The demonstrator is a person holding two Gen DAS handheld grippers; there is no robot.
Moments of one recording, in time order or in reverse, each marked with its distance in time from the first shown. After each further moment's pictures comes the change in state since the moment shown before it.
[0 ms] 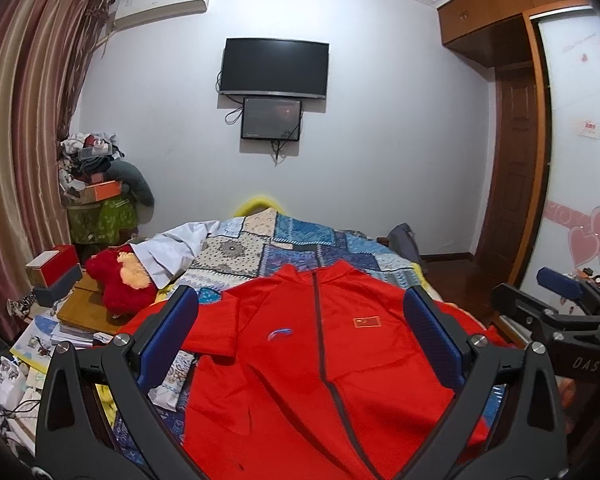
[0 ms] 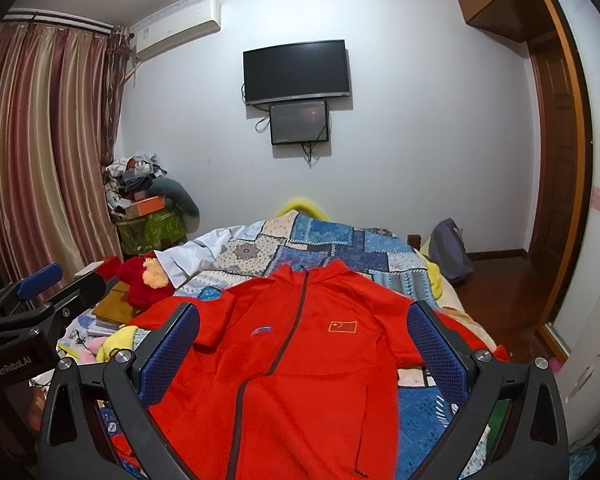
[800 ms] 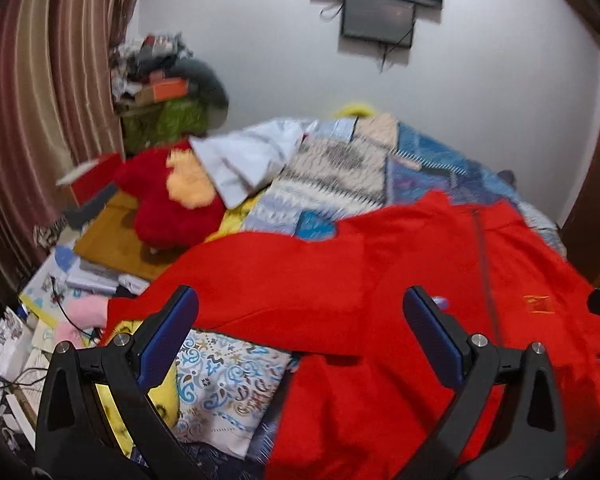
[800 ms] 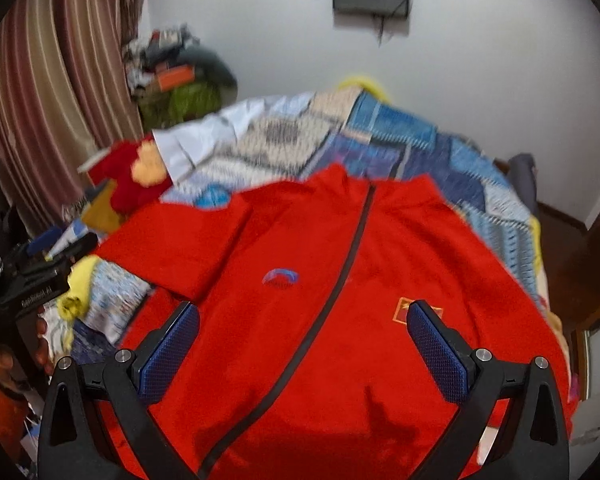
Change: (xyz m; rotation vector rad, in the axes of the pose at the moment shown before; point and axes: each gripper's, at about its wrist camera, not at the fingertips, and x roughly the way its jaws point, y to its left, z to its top) left arm 0.254 0.176 -0.079 -0.149 0.340 0.275; right arm 0.325 0.042 -0.013 -0.165 0.527 0.182
